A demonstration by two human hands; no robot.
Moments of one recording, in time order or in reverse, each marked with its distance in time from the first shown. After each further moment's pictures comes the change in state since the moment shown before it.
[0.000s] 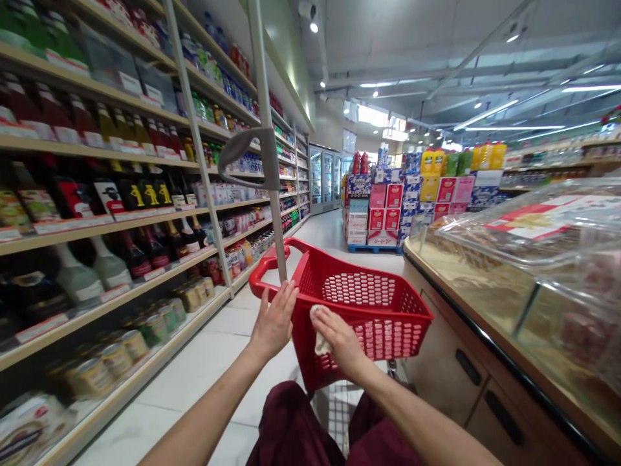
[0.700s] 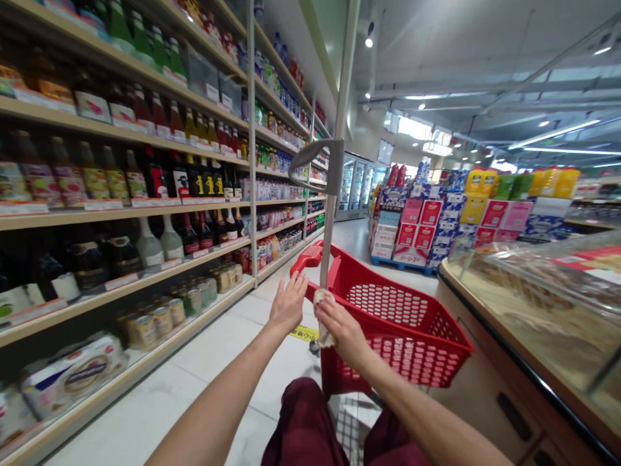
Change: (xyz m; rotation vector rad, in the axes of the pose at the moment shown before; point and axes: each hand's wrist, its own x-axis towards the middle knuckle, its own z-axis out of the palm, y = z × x) left_hand -0.010 -0.050 0.001 -0.055 -0.127 -0.229; right_hand 0.051 -0.037 0.022 0.061 -0.097 -0.137
